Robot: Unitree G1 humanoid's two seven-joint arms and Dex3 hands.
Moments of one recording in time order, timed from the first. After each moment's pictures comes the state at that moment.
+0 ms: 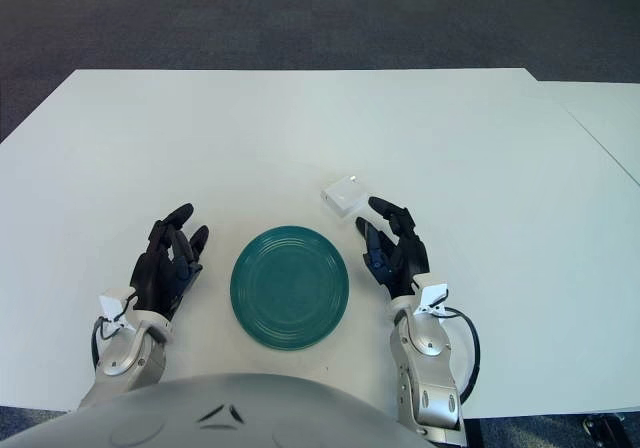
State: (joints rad) left arm 0.56 -0.09 -0.13 -0.50 -0.11 0.36 0.09; right arm 0.41 0.03 -0.04 -0.31 0.07 0.09 -0.01
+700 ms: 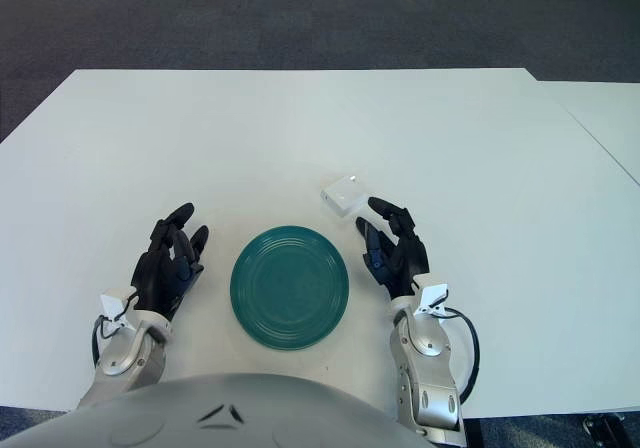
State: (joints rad) left arm 0.56 -0.07 -0.14 -0.50 -0.11 0.37 0.08; right arm 0.37 0.01 -0.08 -0.32 0.10 0.11 0.00
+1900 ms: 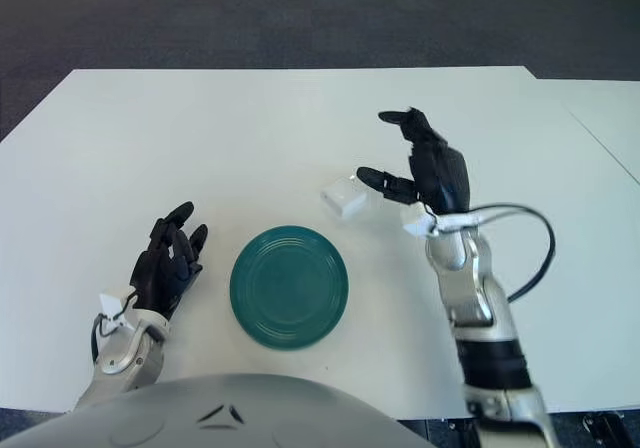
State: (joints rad) left arm 0.54 -0.07 -0.13 -0.48 -0.11 0.35 0.07; right arm -0.08 -0.46 0.03 -0.16 -0.64 -0.22 -0.15
